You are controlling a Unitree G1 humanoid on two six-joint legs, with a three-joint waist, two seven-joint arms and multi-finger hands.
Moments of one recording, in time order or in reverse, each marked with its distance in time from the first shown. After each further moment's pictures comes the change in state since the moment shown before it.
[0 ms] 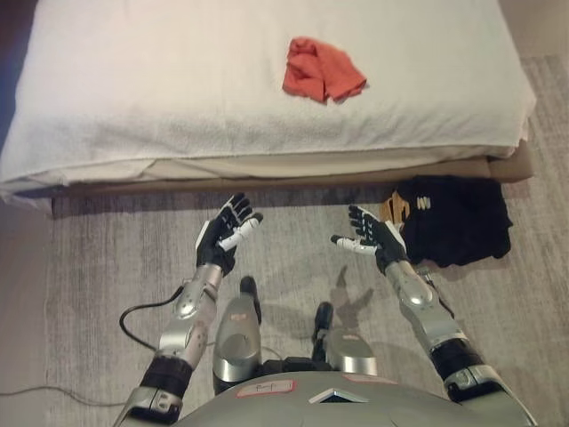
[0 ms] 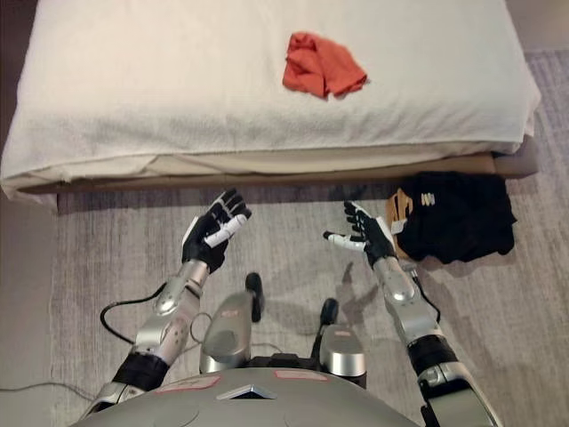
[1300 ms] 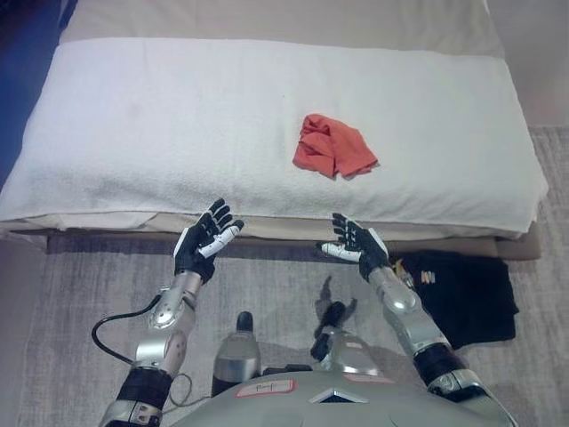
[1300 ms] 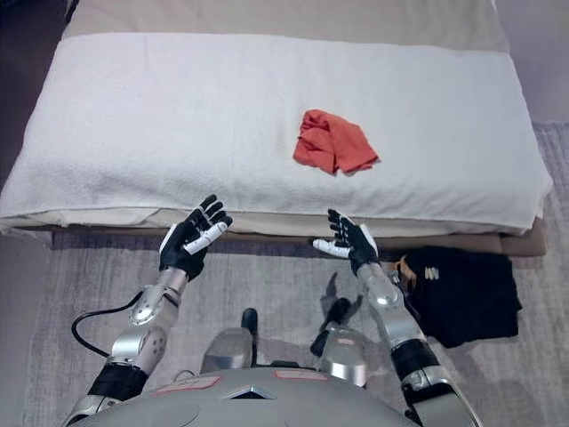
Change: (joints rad) left arm 0.087 0.084 0.067 -0.027 -0.003 0.013 -0.026; right arm 0.010 0.081 0.014 -0.007 0.002 0.018 0.025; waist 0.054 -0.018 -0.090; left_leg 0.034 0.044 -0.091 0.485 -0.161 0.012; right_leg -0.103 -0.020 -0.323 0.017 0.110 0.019
